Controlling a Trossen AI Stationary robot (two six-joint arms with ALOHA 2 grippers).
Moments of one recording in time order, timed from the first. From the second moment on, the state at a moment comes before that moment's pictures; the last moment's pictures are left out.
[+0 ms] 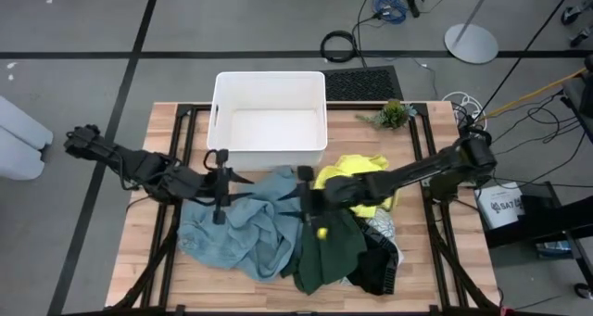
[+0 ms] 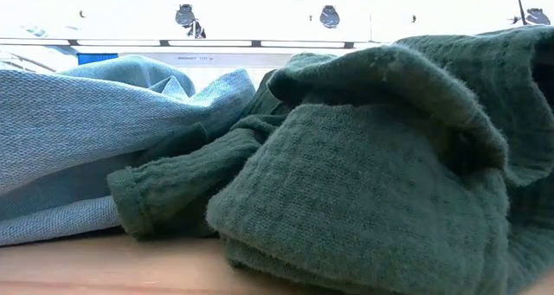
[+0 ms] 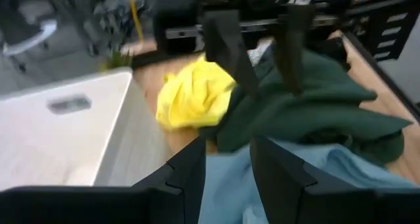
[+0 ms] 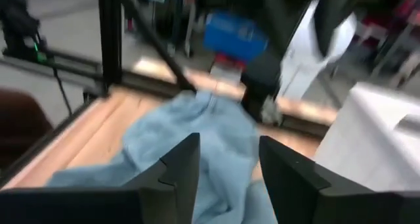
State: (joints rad) left arm -0.40 0.96 0.98 -0.50 -0.44 0.02; right arm 0.23 1.68 1.22 0.17 0.15 -0.15
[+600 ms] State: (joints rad) left arm -0.50 0.95 0.86 -0.74 -0.42 -0.34; right arm 0.24 2.09 1.64 -0.09 0.37 -0.37
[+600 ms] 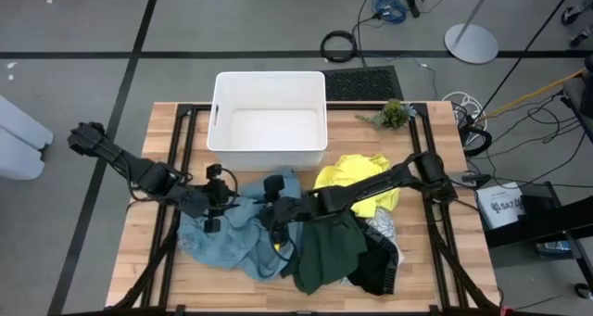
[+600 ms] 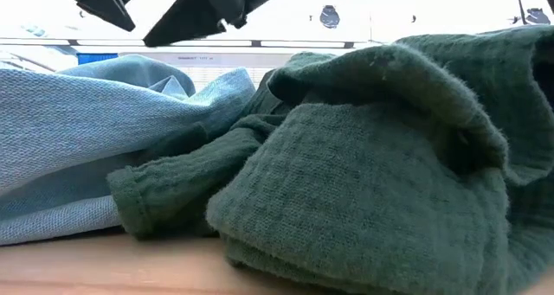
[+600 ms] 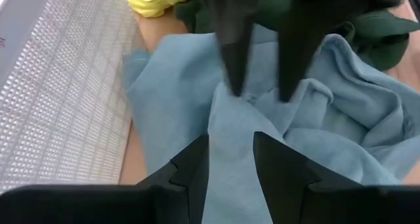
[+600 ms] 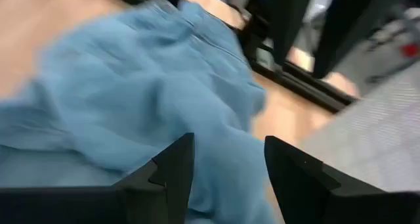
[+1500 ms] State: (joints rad) left arm -0.51 0.95 0.86 -0.66 -0.43 -0.33; right arm 0.25 2.10 1.70 -0.31 0.40 -0.43
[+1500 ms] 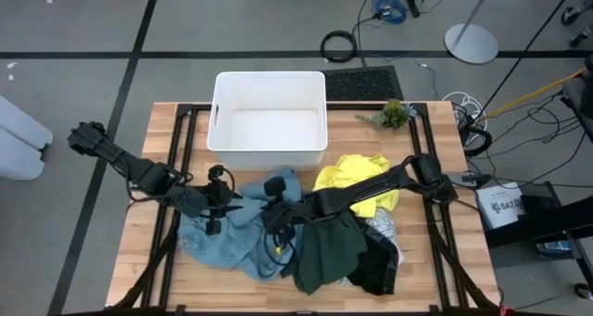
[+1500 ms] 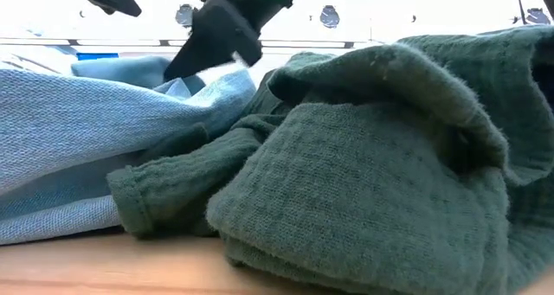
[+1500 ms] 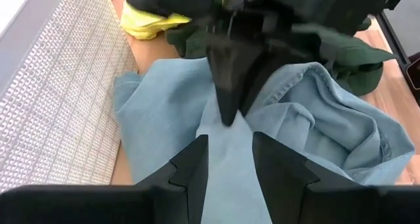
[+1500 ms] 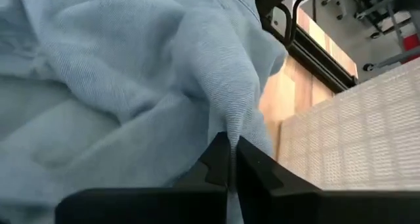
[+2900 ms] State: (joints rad) left arm -0.43 1.39 0.86 -0.58 -0.24 -0.41; right arm 0.45 2.05 2.08 -1.48 0.31 0.49
